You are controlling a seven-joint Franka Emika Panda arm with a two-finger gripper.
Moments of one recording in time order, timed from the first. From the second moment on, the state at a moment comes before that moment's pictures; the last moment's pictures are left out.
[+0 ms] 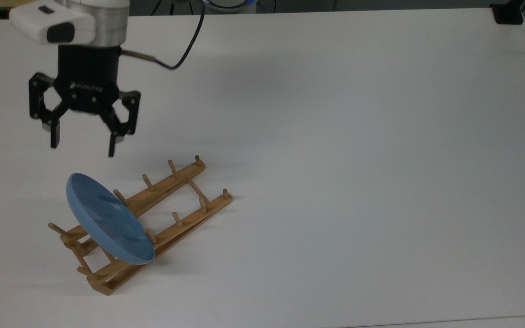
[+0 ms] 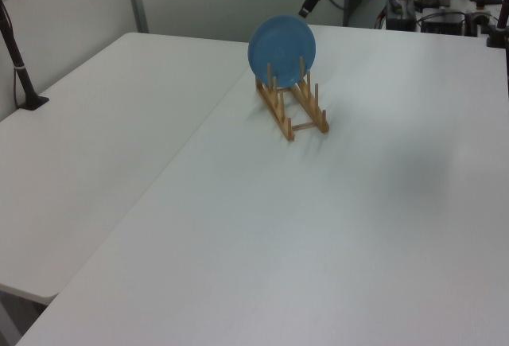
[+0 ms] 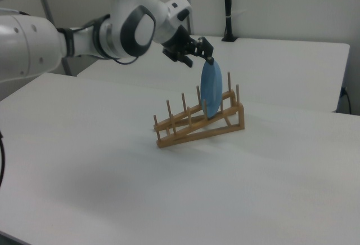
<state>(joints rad) -0.11 0.32 -0.06 -1.54 -0.22 2.49 -0.10</state>
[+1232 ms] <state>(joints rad) -0.14 0.43 -0.06 -1.51 -0.28 2.64 -0.10</state>
